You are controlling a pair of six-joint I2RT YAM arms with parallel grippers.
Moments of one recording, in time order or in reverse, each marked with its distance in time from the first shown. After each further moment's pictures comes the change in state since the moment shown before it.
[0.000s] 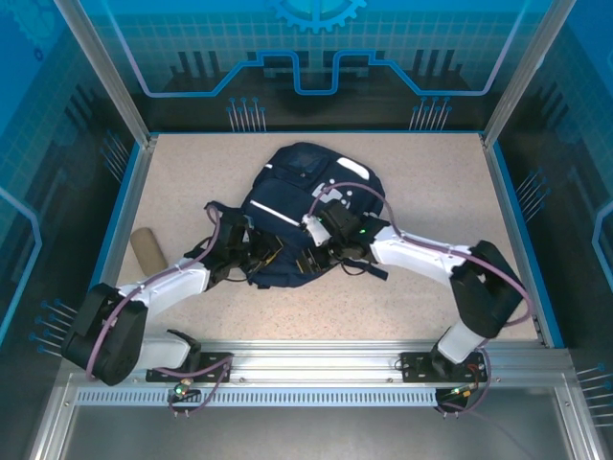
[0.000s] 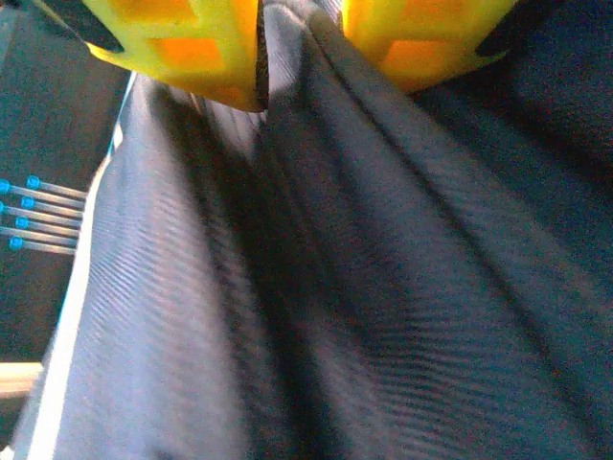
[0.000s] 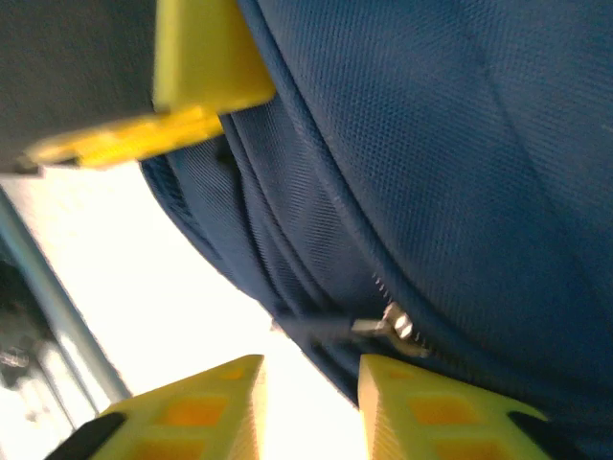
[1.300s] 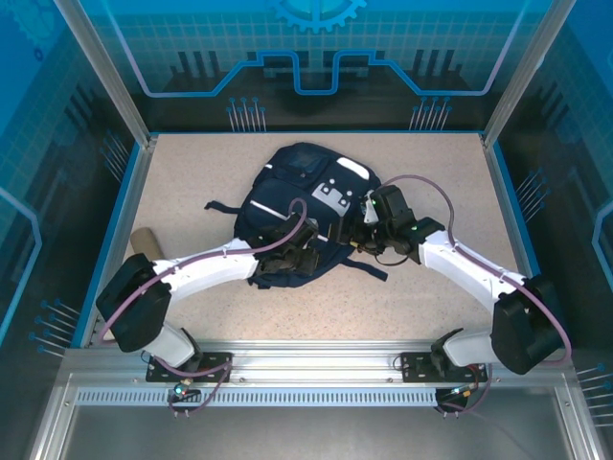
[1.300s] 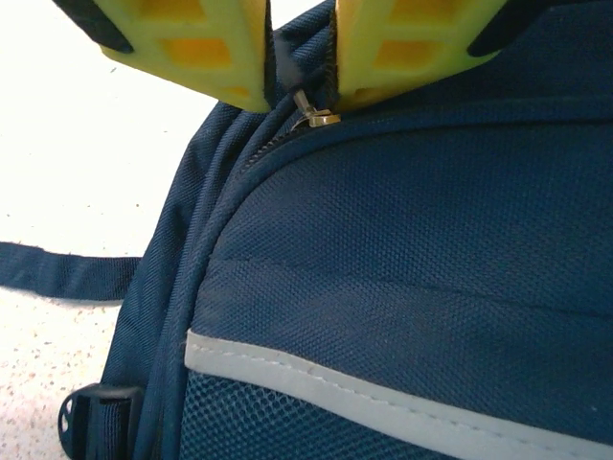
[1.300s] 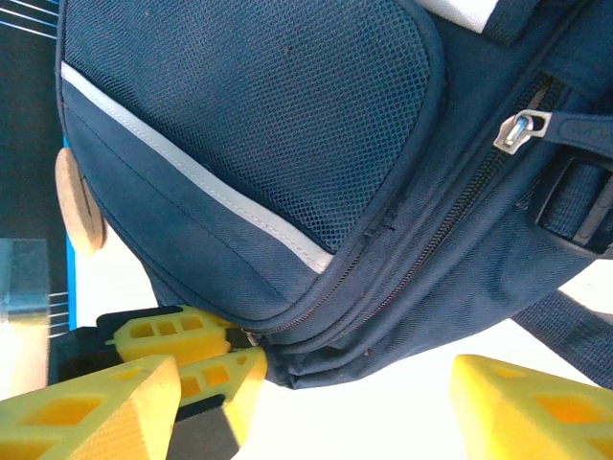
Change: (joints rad) left arm -0.400 0.257 0.430 -0.467 -0.395 0.578; right arm -0.266 -0.229 -0.148 0.045 -0.027 0.455
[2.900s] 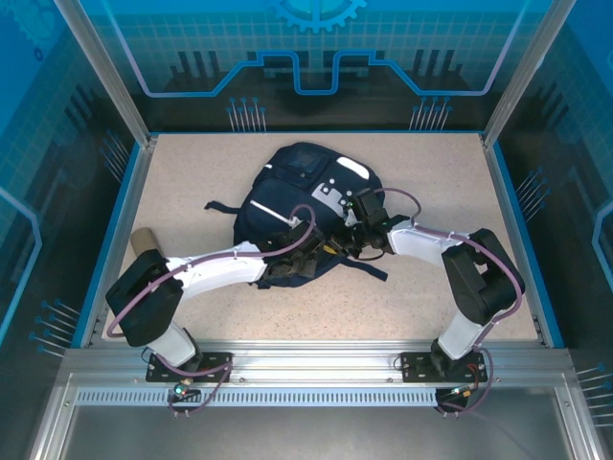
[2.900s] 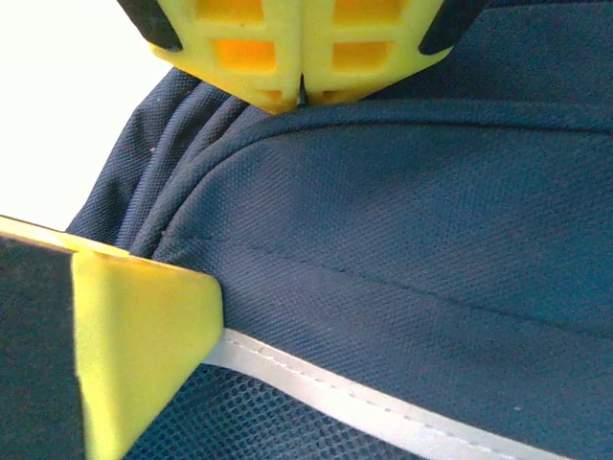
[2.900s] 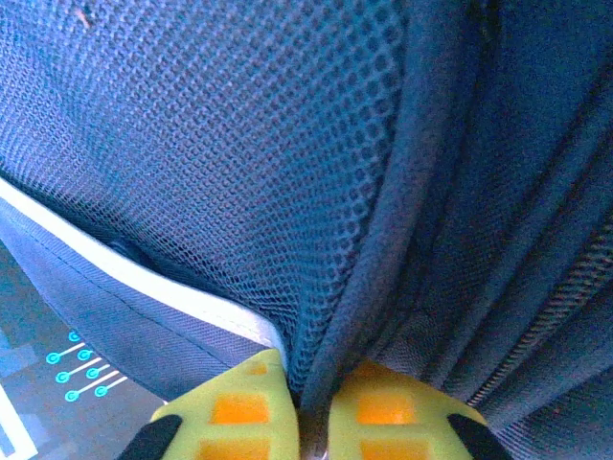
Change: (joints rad) left arm -0.040 0.051 -0.006 0.000 -0.163 -0.057; right arm 0.023 0.327 0.034 0.224 -0.134 0.274
